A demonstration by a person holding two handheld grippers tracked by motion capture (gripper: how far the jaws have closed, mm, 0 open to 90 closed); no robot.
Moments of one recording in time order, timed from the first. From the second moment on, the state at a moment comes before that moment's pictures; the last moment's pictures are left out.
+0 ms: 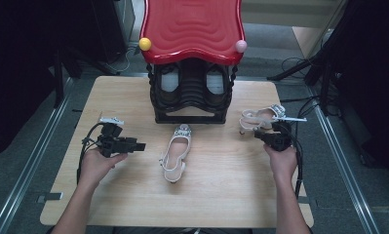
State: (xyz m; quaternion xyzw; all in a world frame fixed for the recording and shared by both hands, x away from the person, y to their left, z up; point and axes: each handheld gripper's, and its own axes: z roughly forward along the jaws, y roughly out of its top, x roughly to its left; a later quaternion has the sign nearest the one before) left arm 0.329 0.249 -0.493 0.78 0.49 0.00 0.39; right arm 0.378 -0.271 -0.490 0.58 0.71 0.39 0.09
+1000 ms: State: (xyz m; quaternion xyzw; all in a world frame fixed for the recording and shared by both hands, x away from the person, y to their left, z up) left arm 0.306 0.265 -0.502 0.77 0.51 0.00 0.38; right arm 0.430 -0.211 -0.482 0.54 0.74 0.40 0.10
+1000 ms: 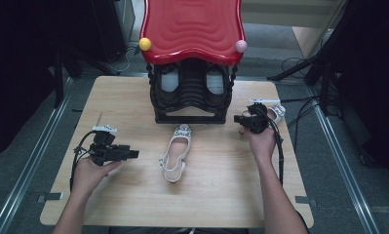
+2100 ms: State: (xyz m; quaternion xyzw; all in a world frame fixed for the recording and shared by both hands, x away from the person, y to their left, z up) left arm 0.342 0.243 -0.507 0.79 0.49 -0.01 0.38; right arm 0.381 -0.252 -0.480 0.54 0.74 0.39 0.08
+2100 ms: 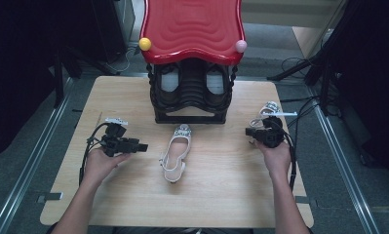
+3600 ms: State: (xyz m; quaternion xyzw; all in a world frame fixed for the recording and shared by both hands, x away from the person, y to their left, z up) left arm 0.316 0.252 -0.507 0.79 0.49 0.00 0.38; right arm 0.436 -0.275 -0.460 0.58 0.70 0.41 0.12
